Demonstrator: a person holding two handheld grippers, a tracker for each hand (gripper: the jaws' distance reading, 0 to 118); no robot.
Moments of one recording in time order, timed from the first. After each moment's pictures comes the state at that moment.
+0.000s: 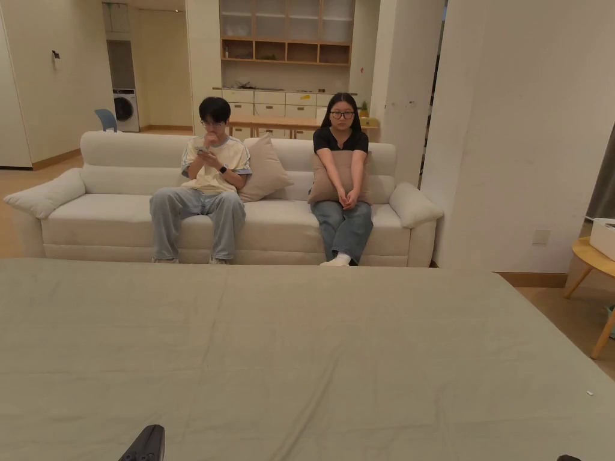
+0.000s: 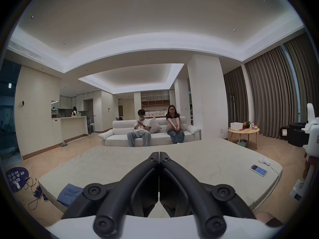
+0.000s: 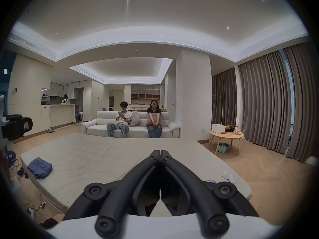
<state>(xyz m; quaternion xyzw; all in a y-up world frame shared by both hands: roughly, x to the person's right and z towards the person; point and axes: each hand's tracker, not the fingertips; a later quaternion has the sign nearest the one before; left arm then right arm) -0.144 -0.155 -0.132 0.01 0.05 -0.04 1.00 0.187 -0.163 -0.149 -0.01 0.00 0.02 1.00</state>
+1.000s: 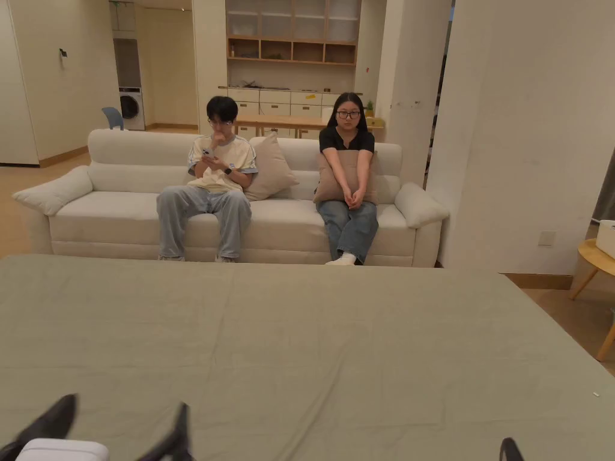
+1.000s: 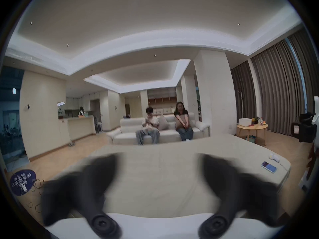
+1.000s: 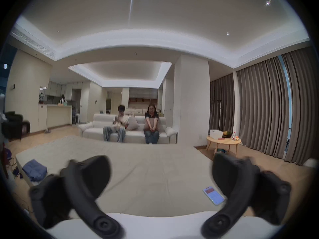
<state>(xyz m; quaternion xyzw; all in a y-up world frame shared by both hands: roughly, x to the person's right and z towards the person) -0.182 -0.147 -0.157 -0.02 0.07 -0.04 1.00 0.176 -0.160 -0.171 -0.03 -0.02 0.02 1.00</state>
